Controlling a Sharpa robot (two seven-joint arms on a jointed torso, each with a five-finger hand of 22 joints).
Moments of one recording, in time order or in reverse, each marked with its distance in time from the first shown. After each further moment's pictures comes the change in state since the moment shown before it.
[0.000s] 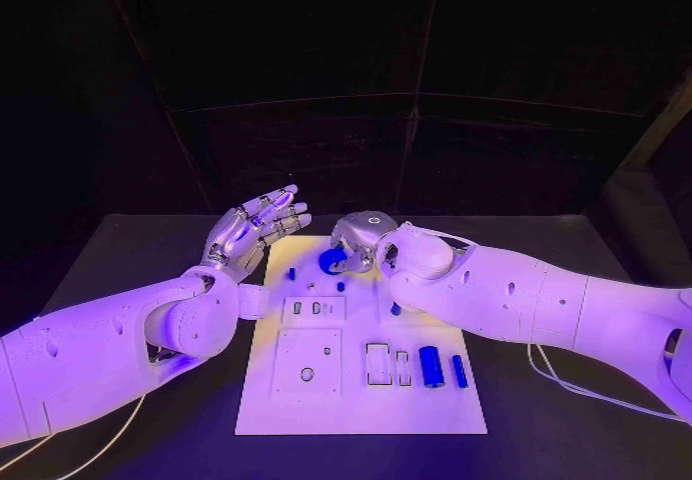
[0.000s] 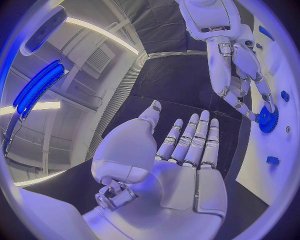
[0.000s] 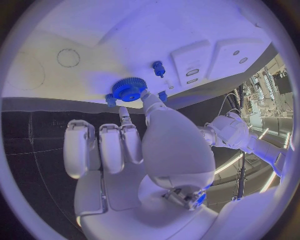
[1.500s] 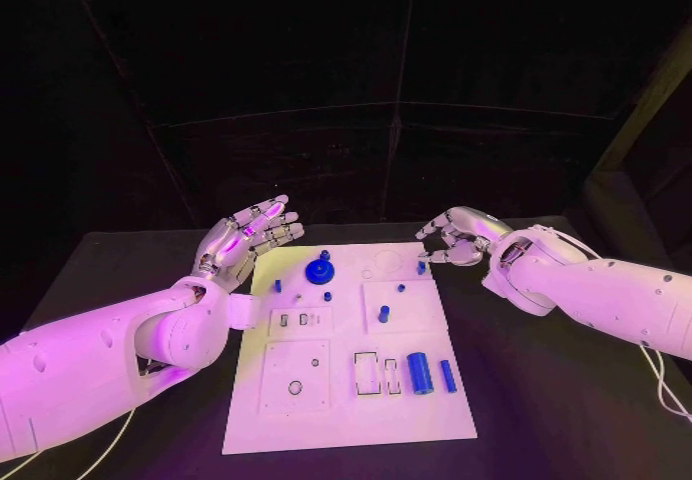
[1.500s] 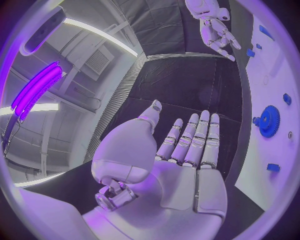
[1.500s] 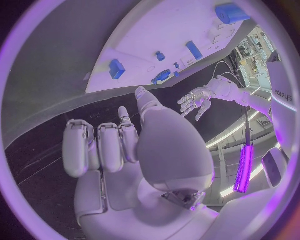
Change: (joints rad) left arm 0.000 -0.003 0.000 -0.012 0.000 0.001 -0.002; left_hand 0.000 0.000 0.007 -0.013 0.000 0.004 0.004 0.000 0.000 0.004 -0.004 0.000 0.000 0.000 0.000 0.000 -0.002 0.000 0.095 -0.002 0.032 0.013; right arm 0.000 -0.445 -0.002 0.107 0.468 -0.126 0.377; right_hand 0.094 -0.014 -0.007 -0.019 0.040 0.008 -0.004 -0.012 0.004 0.000 0.007 -0.032 0.000 0.002 0.009 -0.024 -0.067 0.000 -0.018 0.007 -0.006 -0.006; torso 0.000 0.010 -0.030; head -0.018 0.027
